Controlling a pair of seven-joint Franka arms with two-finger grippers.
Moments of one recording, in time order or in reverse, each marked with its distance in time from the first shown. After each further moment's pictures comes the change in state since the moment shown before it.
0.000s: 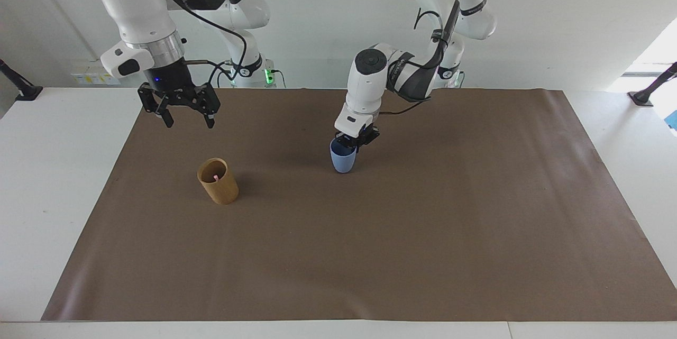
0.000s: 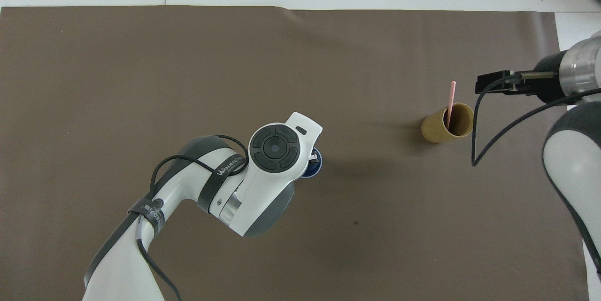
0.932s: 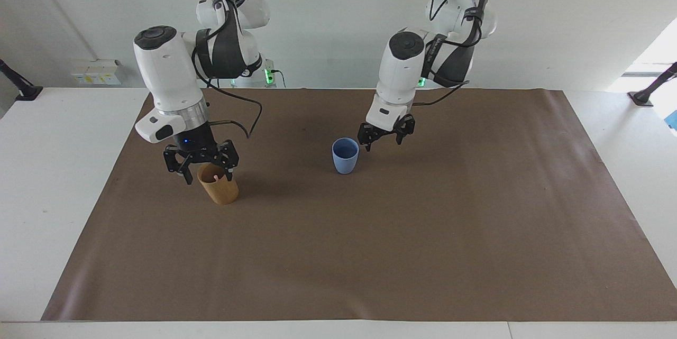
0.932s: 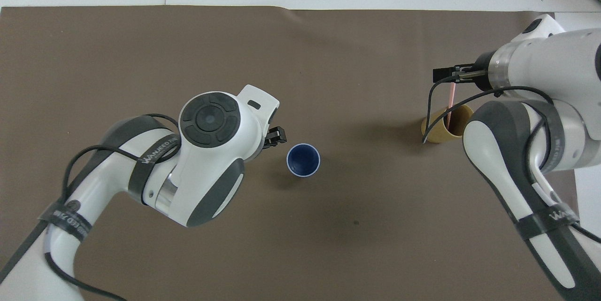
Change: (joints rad) left arm 0.130 -0.148 0.036 0.020 0.039 -0.158 0.106; right arm 0.030 0.113 0.004 -0.162 0.000 0.372 -0.085
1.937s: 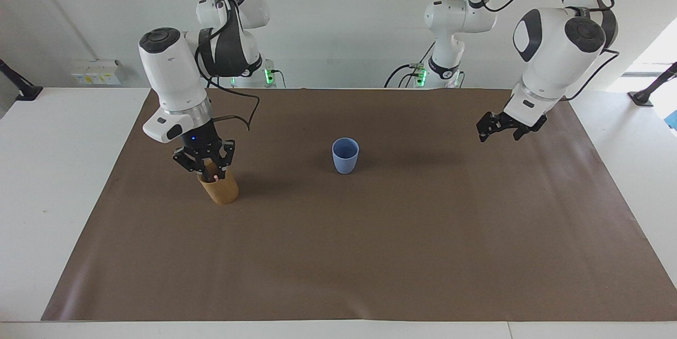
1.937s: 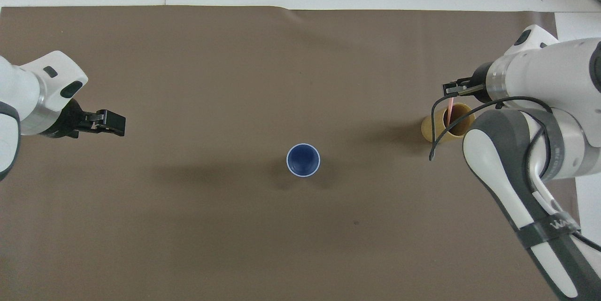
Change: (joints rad) left arm 0.495 -0.127 0.007 -0.004 0.000 -0.219 0.729; right arm -0.002 -0.026 -0.003 -0.028 0.001 -0.041 -0.089
